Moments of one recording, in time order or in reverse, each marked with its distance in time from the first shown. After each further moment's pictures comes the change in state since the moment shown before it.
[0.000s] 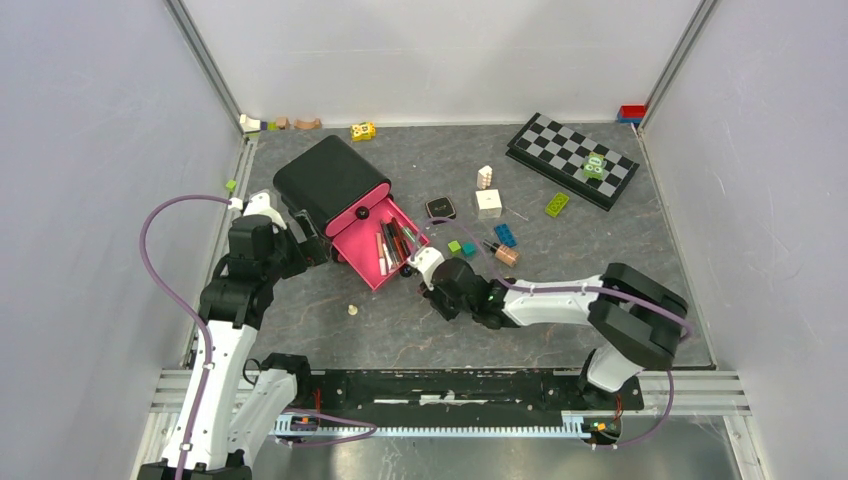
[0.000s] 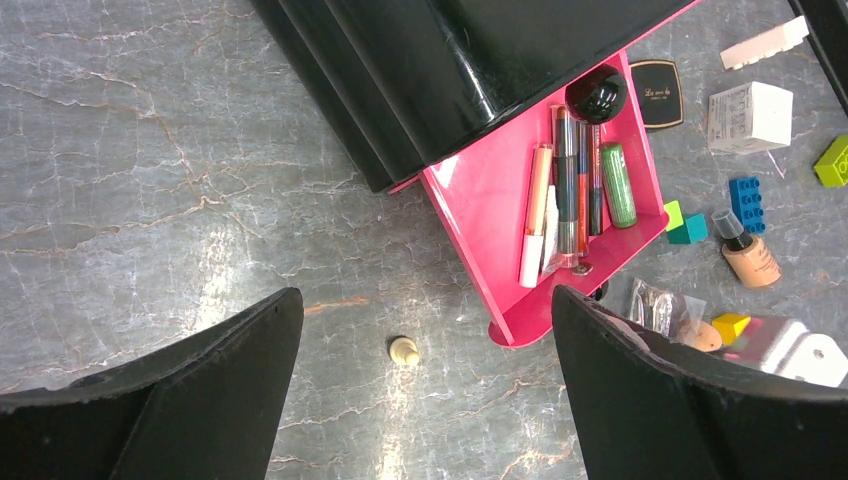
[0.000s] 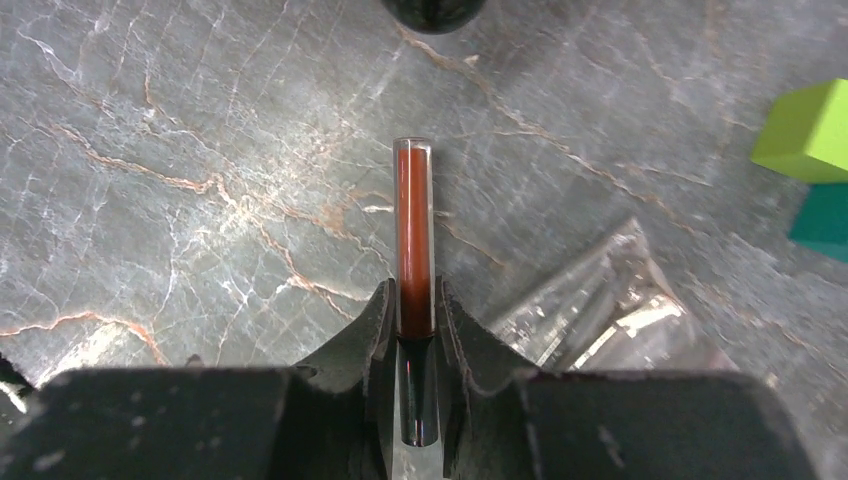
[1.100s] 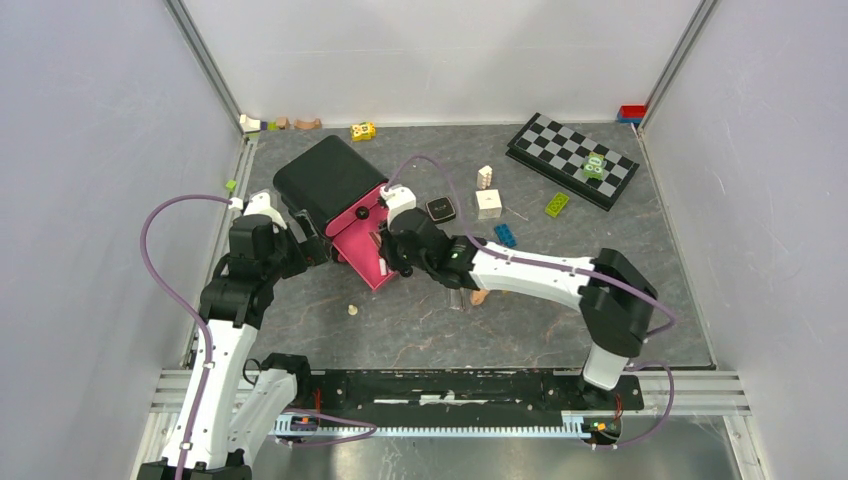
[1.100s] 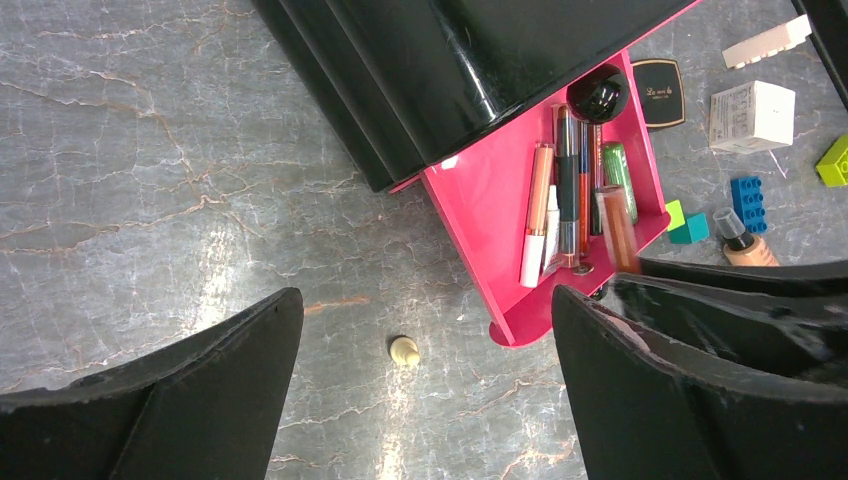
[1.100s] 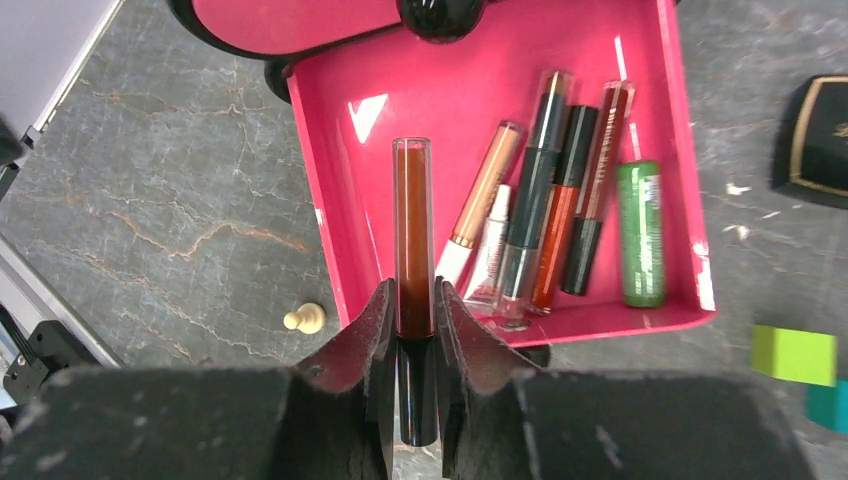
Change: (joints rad) left arm 0.000 0.004 0.000 0.000 0.000 0.000; right arm 0.000 0.095 0.531 -0.200 0.128 0.294
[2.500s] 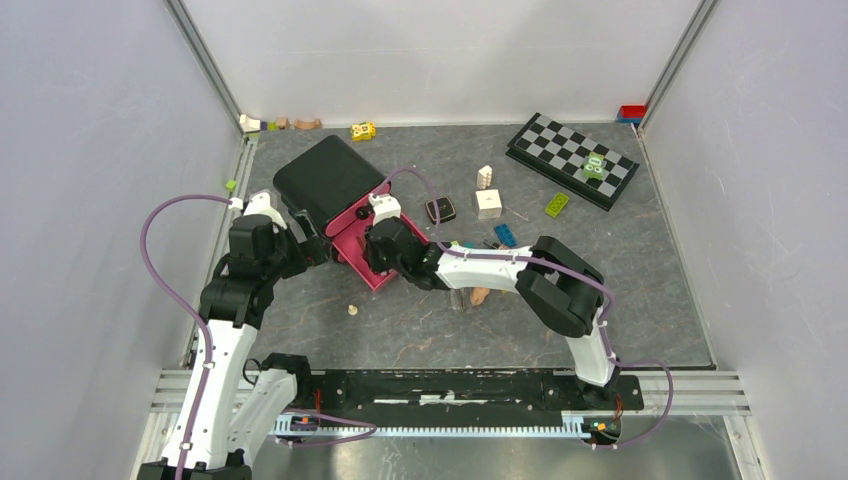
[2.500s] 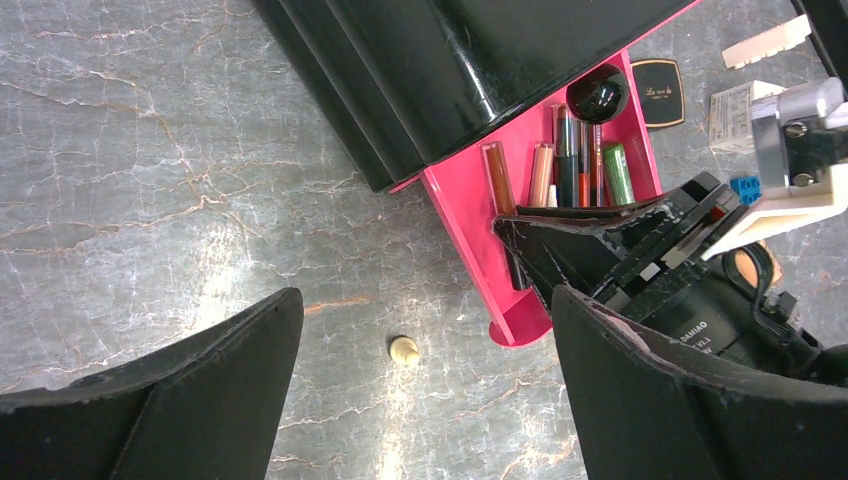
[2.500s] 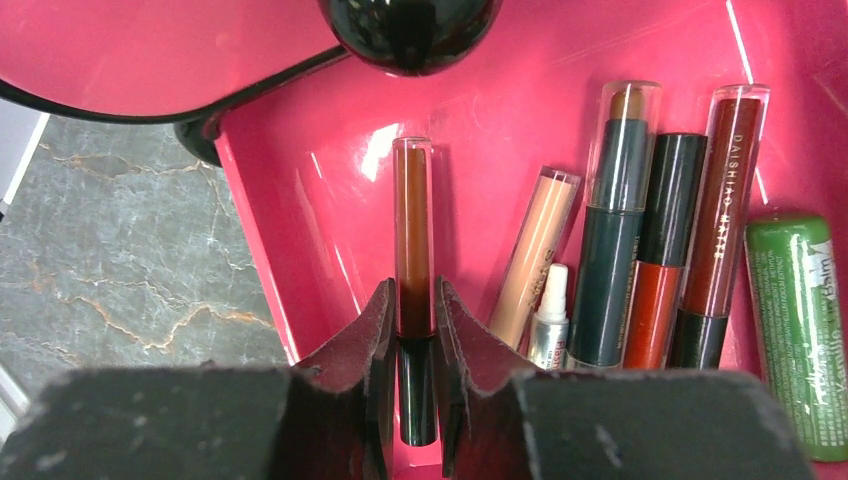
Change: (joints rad) left arm 0.000 0.000 0.000 0.000 0.001 0.000; right arm 0.000 0.294 0.090 0.194 0.013 0.130
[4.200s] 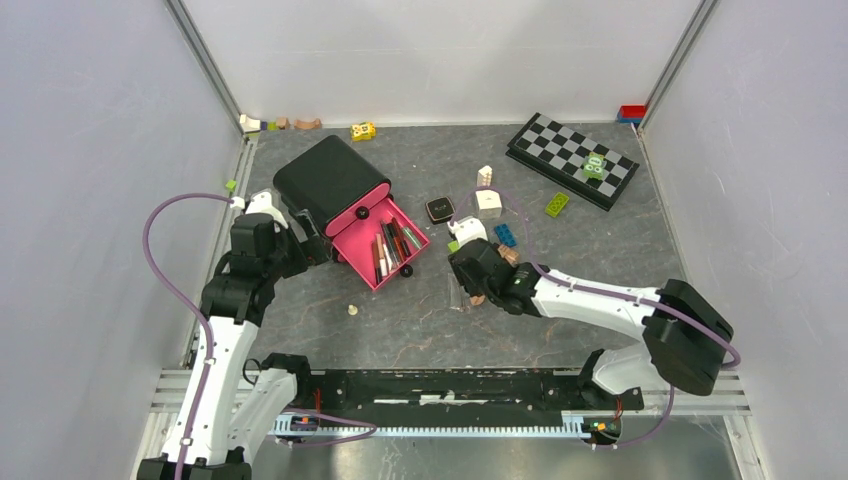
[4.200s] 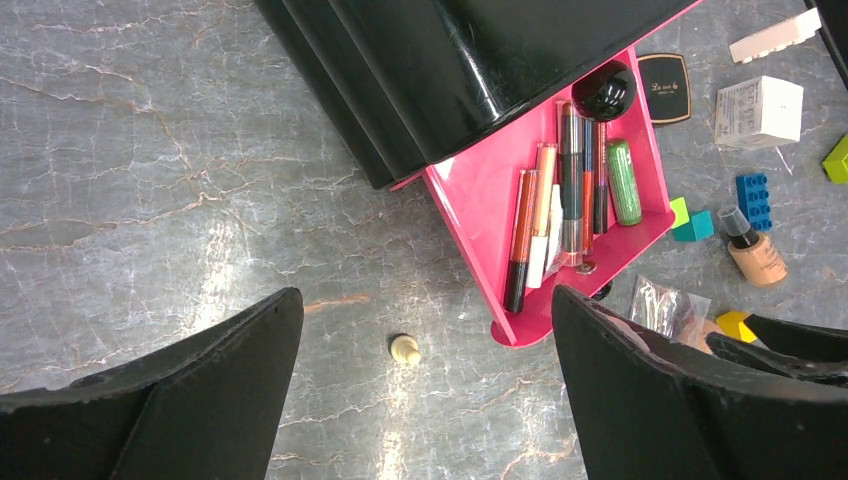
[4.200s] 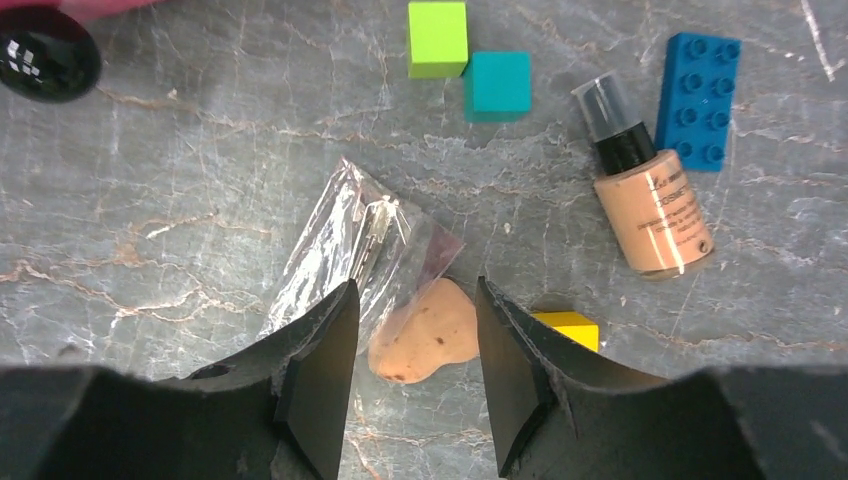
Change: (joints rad) left arm 0.000 0.016 0.000 0.000 0.004 0.000; right arm -0.105 -0.639 -0.586 -0.336 0.159 -0.239
